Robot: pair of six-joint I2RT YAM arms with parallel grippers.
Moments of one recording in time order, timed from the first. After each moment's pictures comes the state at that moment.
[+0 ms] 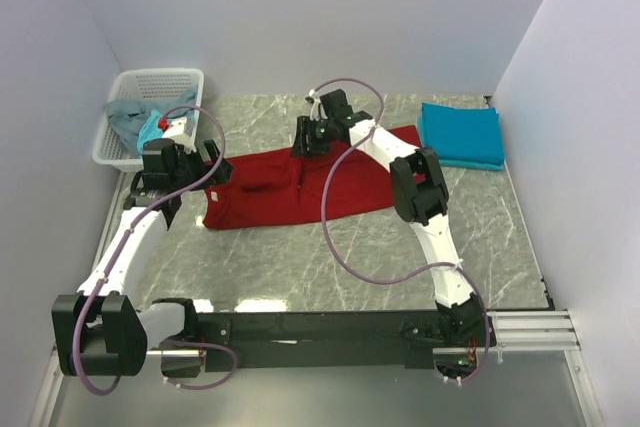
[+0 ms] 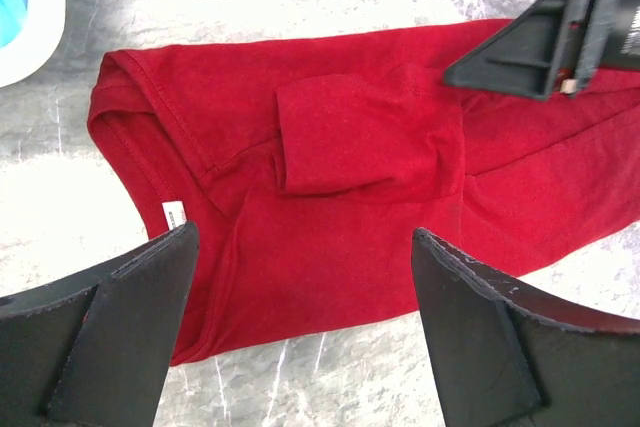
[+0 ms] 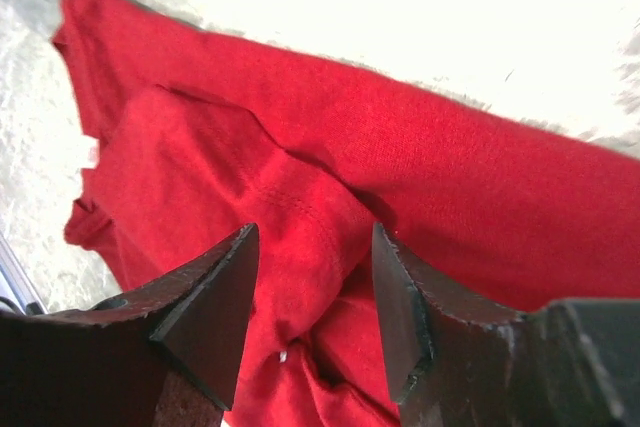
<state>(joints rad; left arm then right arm) -0.01 1.13 0.80 -0.19 0.23 -0.31 0.49 2.44 2.07 -0.43 -0.50 0.39</state>
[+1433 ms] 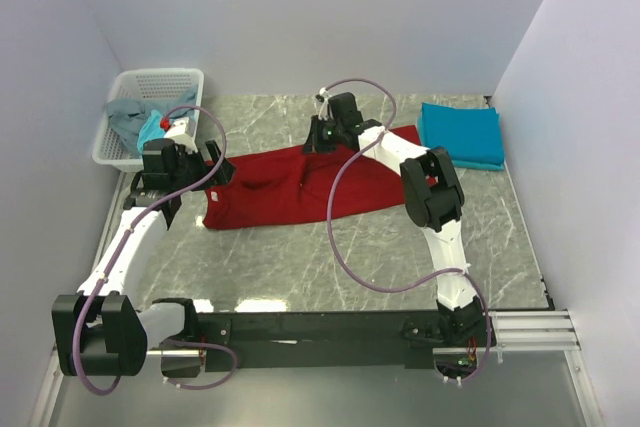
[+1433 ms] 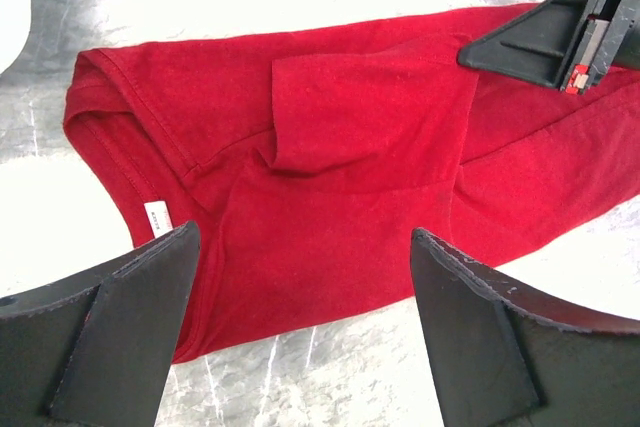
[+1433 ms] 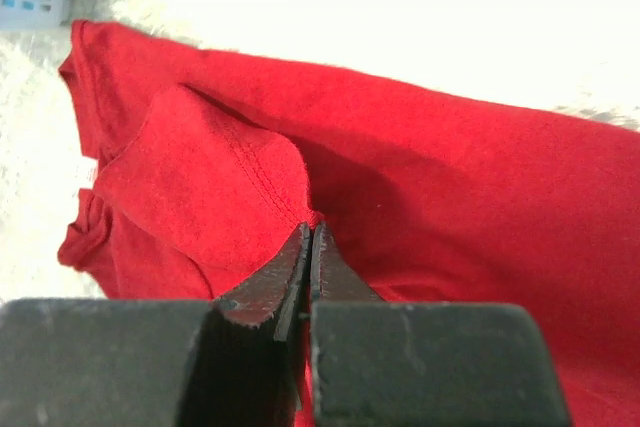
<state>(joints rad) -0.01 1.13 0.80 -0.19 0.28 -0.30 0.48 2.28 1.79 -0.21 -0.41 0.42</state>
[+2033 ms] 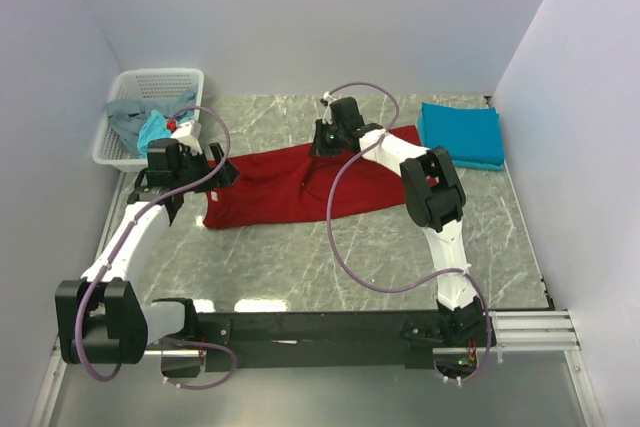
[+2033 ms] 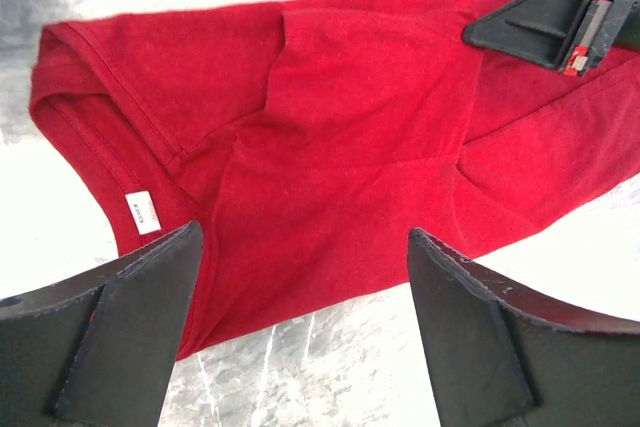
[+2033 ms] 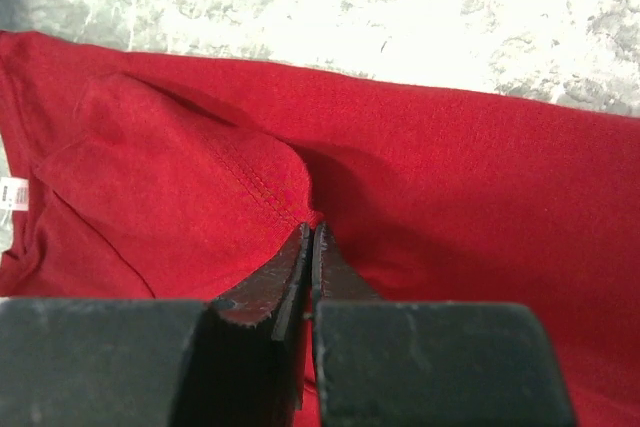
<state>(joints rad) -0.01 1.18 0.80 -0.19 0.32 -0.29 0.47 2.27 1.74 -0.19 -0.30 0.40</state>
